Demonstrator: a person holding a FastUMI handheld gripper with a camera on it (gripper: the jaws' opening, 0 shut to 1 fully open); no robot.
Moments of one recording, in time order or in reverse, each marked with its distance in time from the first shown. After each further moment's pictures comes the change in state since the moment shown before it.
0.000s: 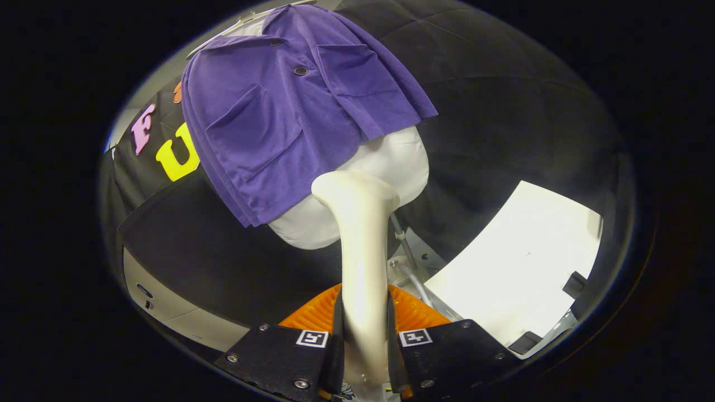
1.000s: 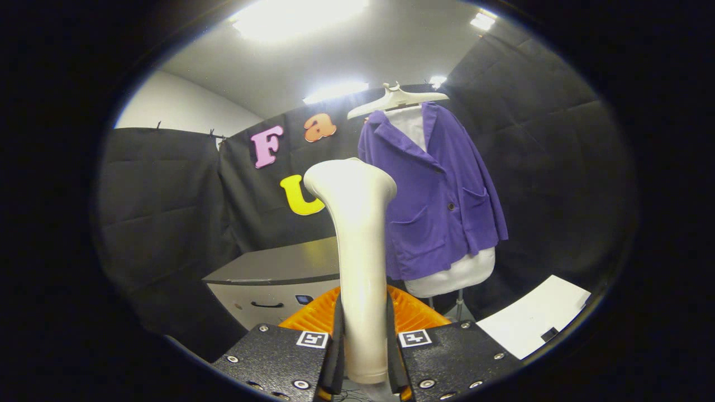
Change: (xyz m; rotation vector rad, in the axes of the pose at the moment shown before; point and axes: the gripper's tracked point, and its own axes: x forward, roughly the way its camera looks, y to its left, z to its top) arm -0.296 0.185 0.057 -0.289 -0.356 0.396
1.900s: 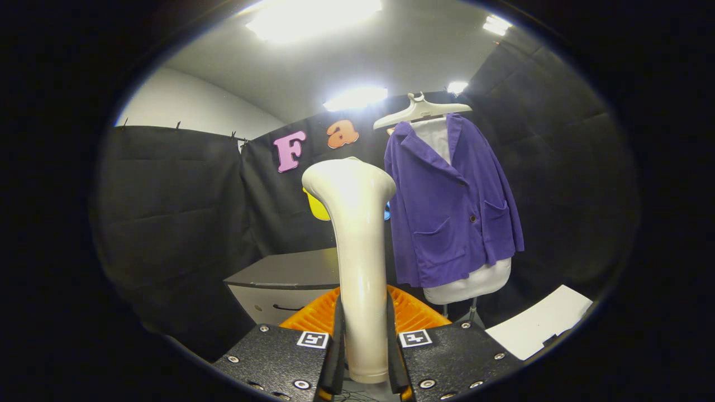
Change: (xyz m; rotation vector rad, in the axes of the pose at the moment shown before) arm -0.023 0.009 0.020 -0.038 -0.018 0.076
